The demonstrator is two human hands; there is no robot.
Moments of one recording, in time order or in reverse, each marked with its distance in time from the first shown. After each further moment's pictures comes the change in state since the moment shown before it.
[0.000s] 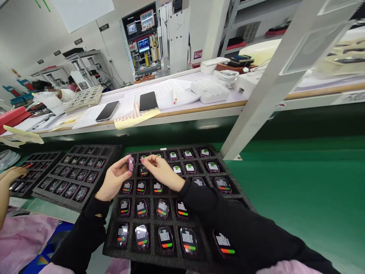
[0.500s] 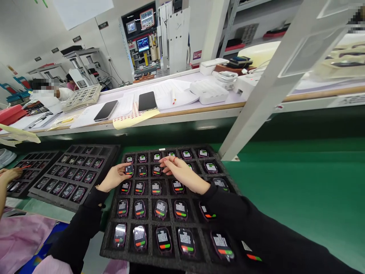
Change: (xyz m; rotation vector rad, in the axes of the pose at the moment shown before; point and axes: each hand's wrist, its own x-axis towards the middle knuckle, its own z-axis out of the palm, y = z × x) left_hand 0.028 -0.048 -0.047 0.512 -0.089 -0.211; right_hand -0.024 0.001 -0.060 -0.143 0.034 0.095
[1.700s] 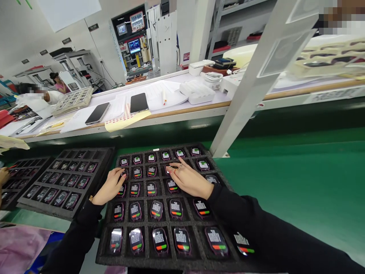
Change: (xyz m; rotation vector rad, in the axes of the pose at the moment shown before) left_hand -0.018 -0.008 0.010 0.563 0.165 0.270; right_hand -0.022 0.024 -0.041 -0.978 -0.155 -0.530
